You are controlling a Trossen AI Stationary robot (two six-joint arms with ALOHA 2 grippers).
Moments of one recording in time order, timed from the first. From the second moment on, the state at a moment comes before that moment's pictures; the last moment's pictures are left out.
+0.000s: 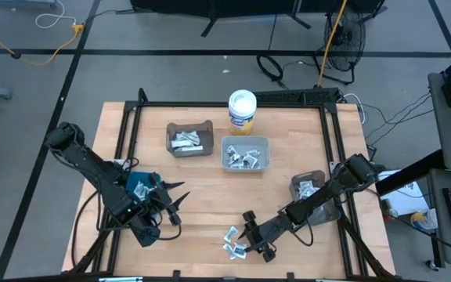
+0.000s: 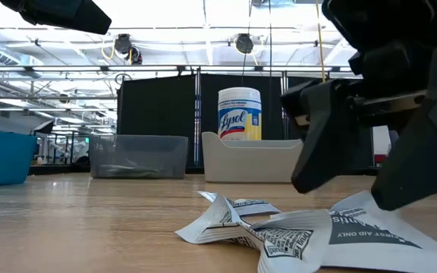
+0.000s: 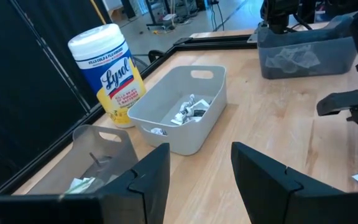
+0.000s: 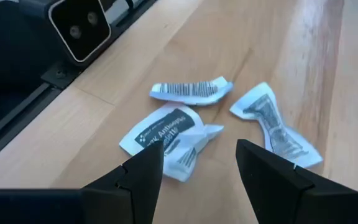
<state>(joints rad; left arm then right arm) -0.79 1.39 0.88 -0.52 -1.20 -0.79 0.57 1.94 0.86 0.47 0.08 0.07</state>
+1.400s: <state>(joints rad) -0.79 1.39 0.88 -0.52 -1.21 -0.79 0.59 1.95 0.86 0.42 0.08 0.38</state>
